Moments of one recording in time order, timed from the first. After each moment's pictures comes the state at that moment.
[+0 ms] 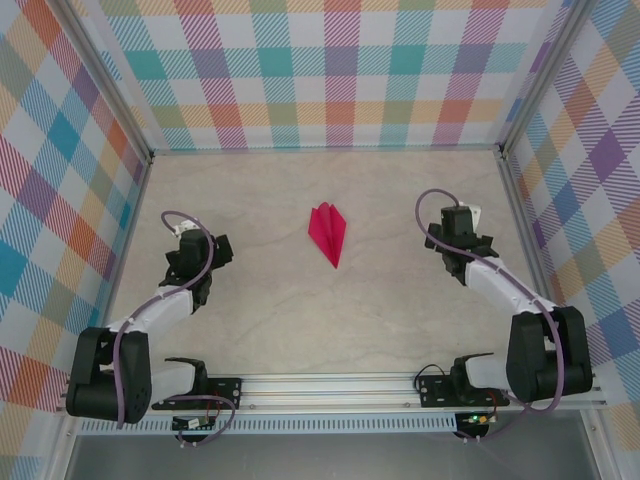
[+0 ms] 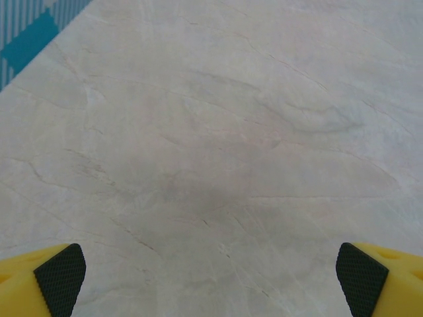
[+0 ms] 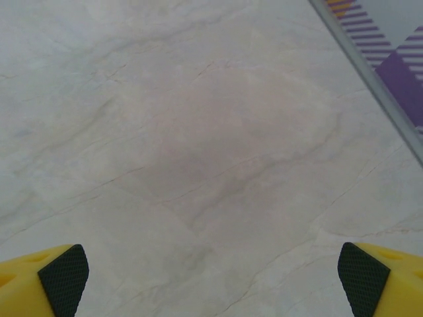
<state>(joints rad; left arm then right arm) -0.10 1.22 0.47 0.14 -0.35 -0.27 0.16 1.30 0.68 -0.16 0.42 0.26</state>
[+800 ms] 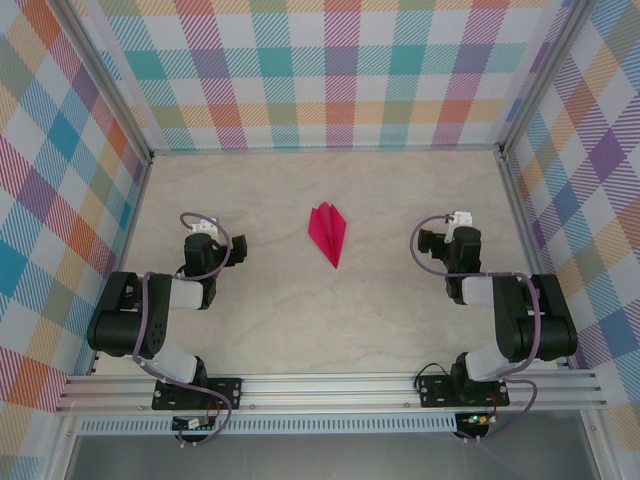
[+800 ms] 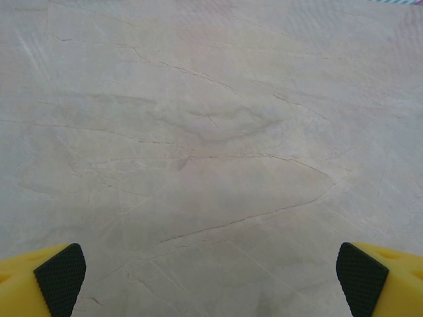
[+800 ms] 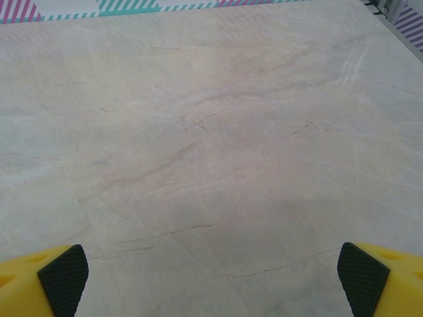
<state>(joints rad) -0.06 1.56 0.41 0.69 -0.08 -0.13 0.04 1.51 0.42 0.64 0.07 0.07</state>
